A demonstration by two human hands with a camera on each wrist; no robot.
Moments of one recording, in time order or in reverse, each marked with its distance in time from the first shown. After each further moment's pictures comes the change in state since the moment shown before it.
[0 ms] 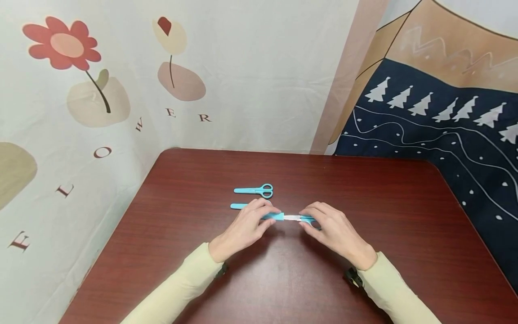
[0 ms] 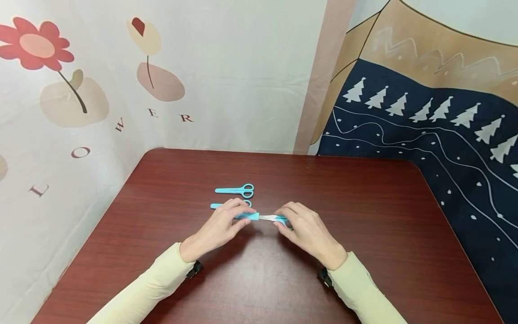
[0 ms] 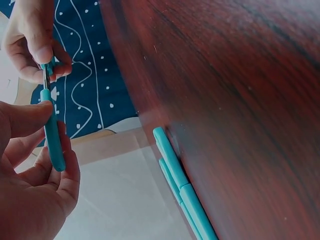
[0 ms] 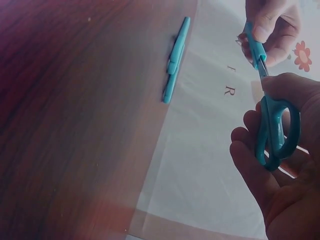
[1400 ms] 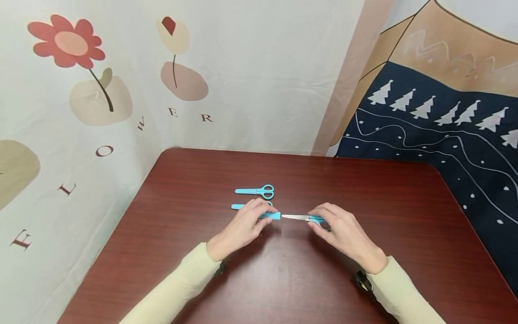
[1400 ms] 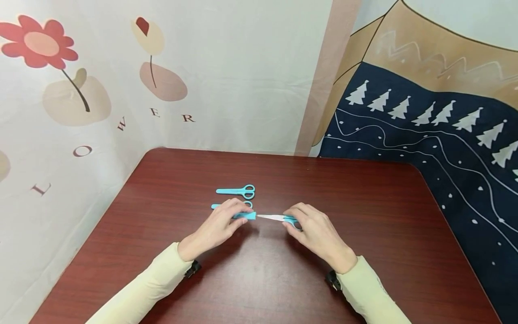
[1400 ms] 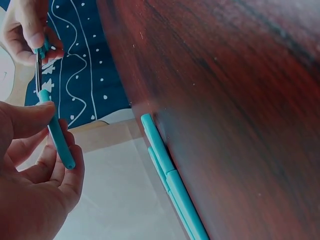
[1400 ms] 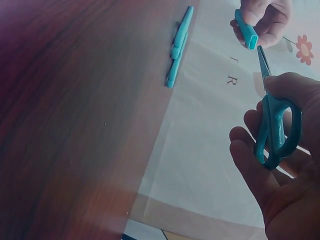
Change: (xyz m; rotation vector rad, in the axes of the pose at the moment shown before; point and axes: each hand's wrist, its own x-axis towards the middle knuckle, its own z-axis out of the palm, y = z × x) left_hand -0.005 -0.010 -0.004 0.002 -0.001 -0.005; right_hand -0.008 0.005 -0.011 0.003 0.020 0.035
